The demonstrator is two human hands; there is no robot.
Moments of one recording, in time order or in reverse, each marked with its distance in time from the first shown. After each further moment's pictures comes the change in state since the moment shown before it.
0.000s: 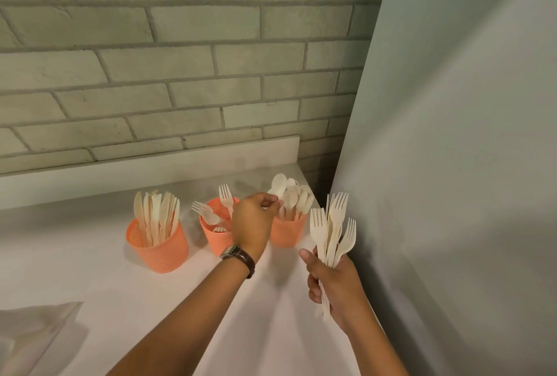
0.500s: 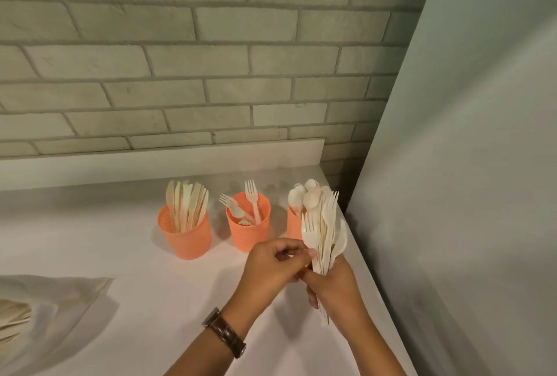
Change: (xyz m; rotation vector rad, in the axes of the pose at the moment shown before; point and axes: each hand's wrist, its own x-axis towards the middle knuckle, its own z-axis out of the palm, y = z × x) left_hand -0.087 0.016 -0.056 -0.375 -0.317 -0.248; right_hand -0.009 0.005 0.033 -0.416 -0.050 -0.143
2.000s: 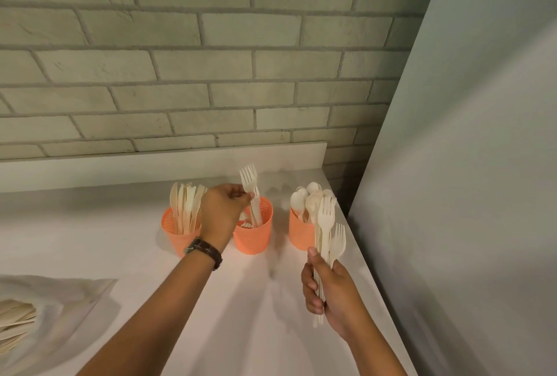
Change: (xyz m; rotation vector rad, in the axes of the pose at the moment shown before) left_hand 0.088 0.012 -0.073 0.264 0.453 0.169; right_hand 0.002 0.003 -0.002 0.354 -0.186 0.215
